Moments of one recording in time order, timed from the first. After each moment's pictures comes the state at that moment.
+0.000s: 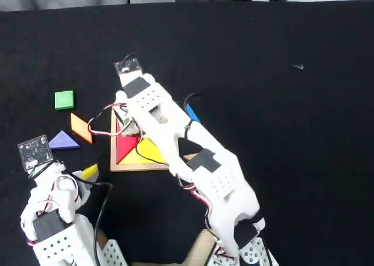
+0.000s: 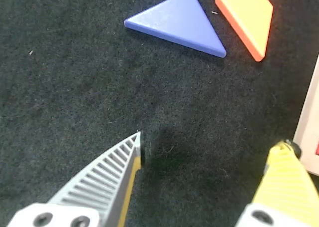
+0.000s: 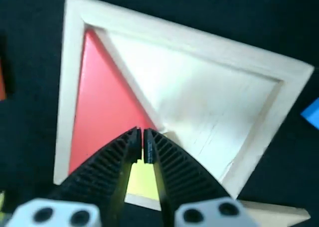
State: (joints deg) left arm -33.2 -104.0 96.2 71.8 -6.5; right arm -38.6 38.1 -25.5 83.6 -20.3
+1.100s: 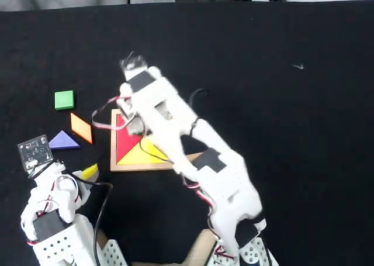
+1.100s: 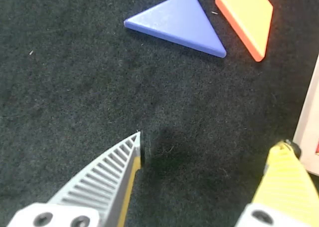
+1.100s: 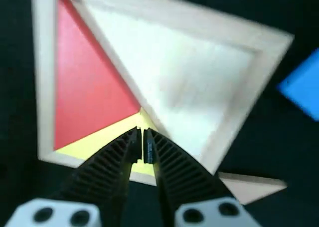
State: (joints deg) left arm -33.2 -104.0 96.2 71.8 -6.5; right arm -36.8 34.2 -26.9 90.3 -16.7
